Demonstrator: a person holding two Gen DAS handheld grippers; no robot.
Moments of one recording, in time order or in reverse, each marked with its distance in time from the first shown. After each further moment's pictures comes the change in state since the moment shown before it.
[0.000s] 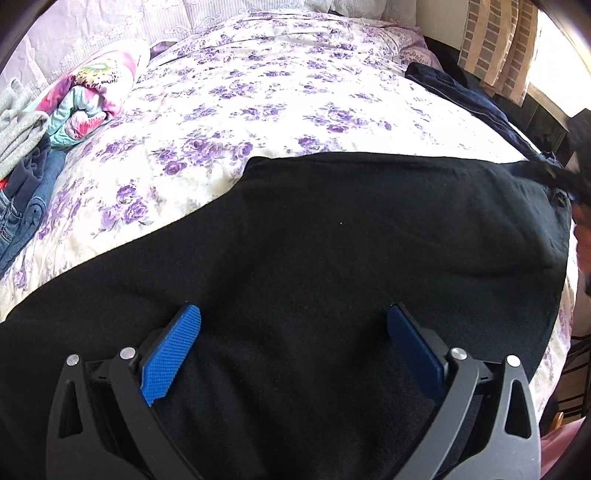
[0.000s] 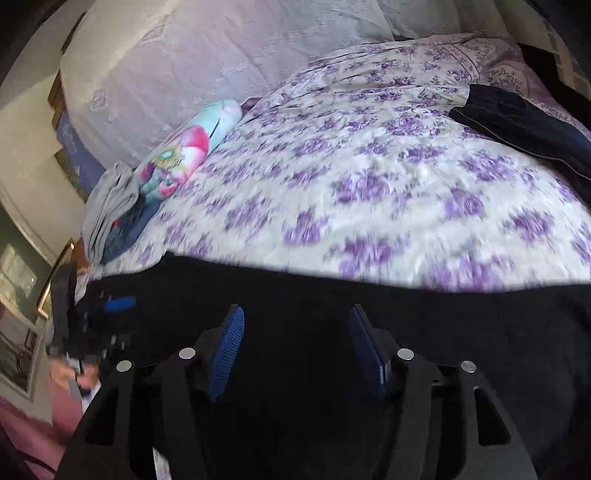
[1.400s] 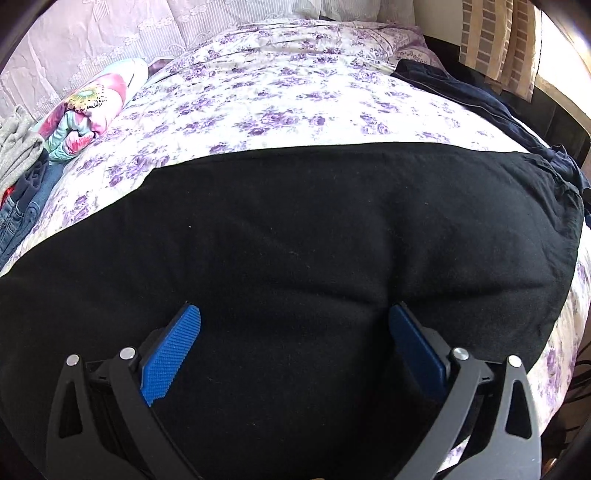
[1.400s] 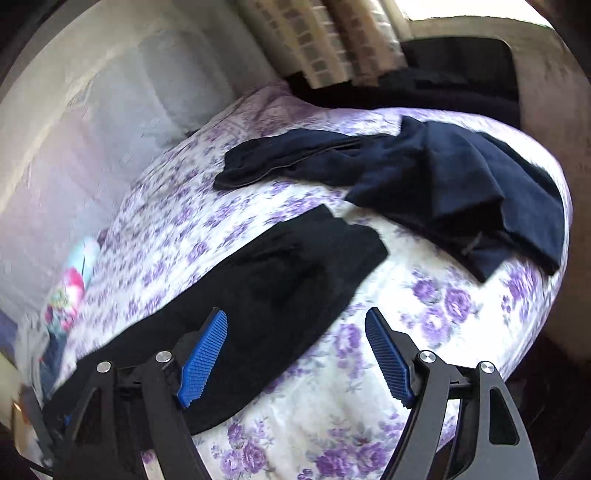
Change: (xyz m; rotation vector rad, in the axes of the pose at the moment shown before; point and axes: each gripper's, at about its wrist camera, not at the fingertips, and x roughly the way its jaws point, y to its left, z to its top) left arm 0.009 -0.106 -0.007 -0.036 -0.059 0.112; right arm -0.151 -0.145 -0.103 0.537 -0.359 -0.425
